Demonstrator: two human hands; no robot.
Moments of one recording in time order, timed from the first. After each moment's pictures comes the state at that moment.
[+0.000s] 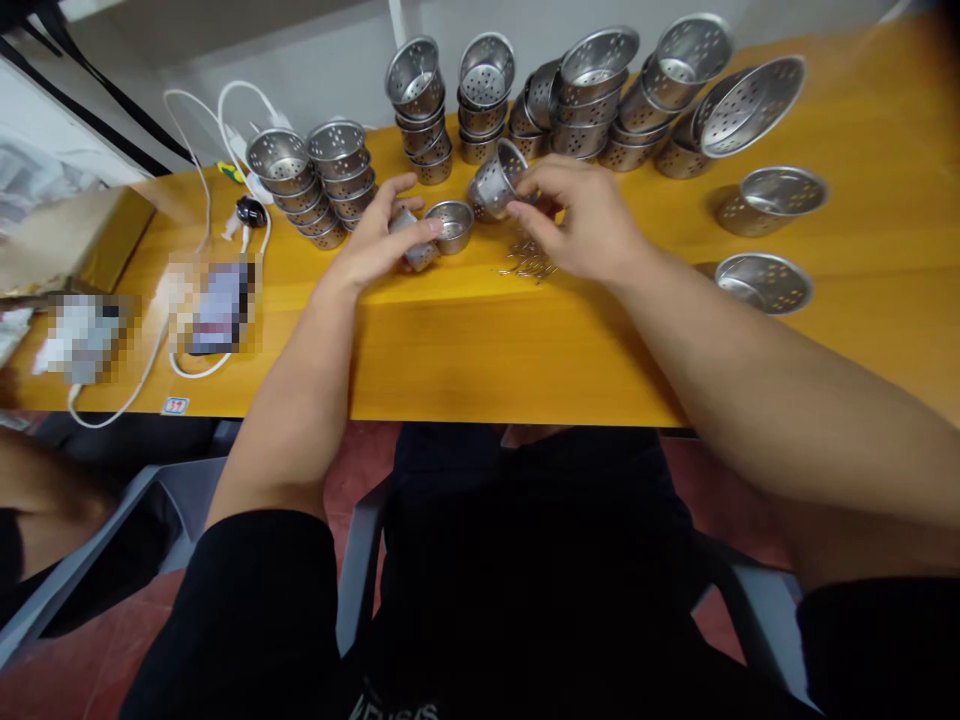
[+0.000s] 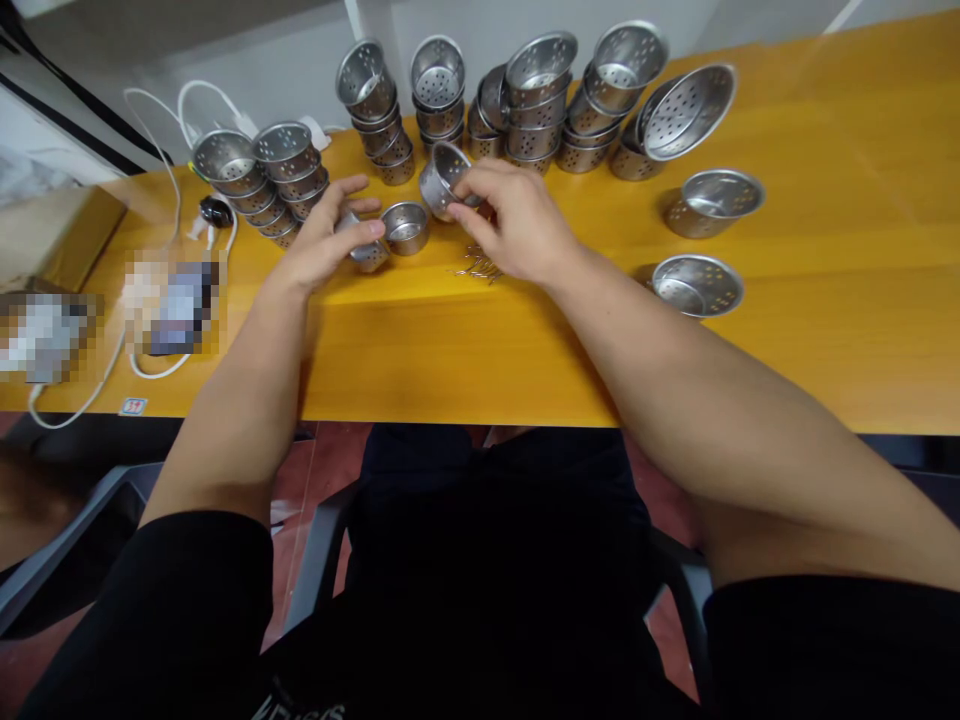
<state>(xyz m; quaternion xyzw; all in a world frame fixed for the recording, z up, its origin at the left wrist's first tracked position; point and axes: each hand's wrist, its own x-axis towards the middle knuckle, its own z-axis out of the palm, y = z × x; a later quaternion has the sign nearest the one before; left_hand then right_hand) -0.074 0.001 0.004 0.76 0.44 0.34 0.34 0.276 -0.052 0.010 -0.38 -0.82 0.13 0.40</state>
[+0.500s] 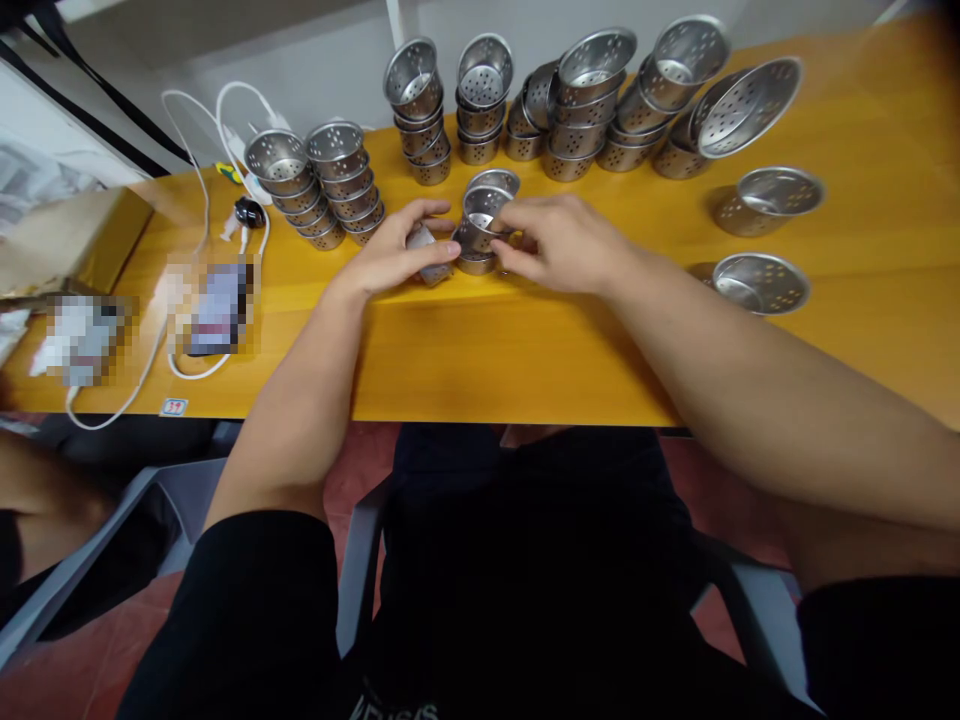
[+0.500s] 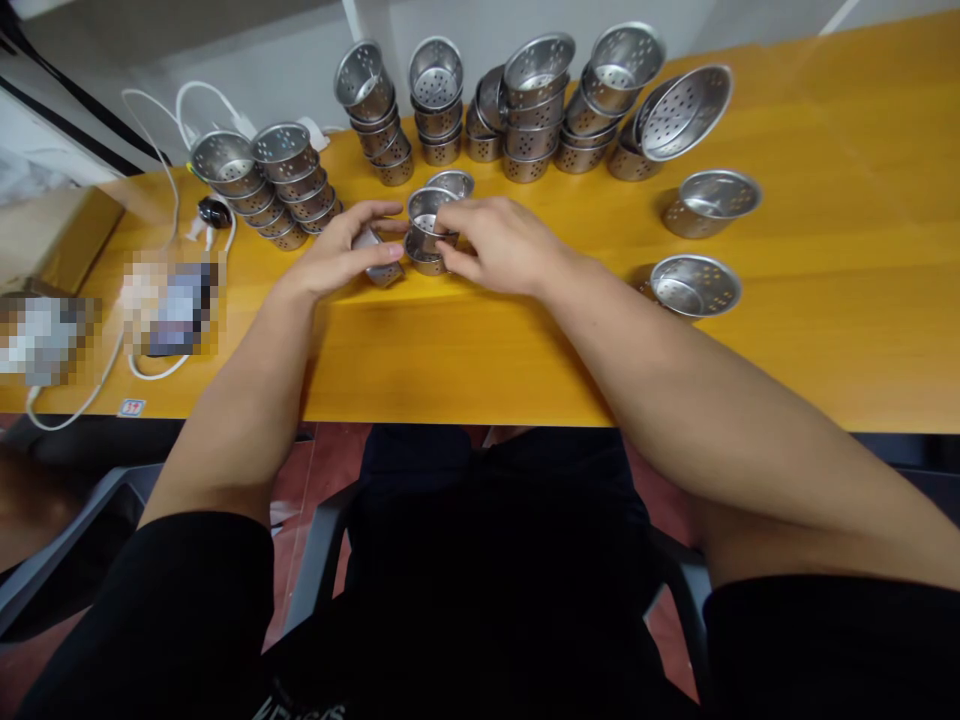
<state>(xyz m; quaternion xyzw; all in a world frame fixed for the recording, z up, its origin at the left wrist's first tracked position) -0.054 -0.021 0.012 0.77 0.39 0.30 0.41 0.269 -0.062 0.010 -0.38 -0.88 0.10 0.27</state>
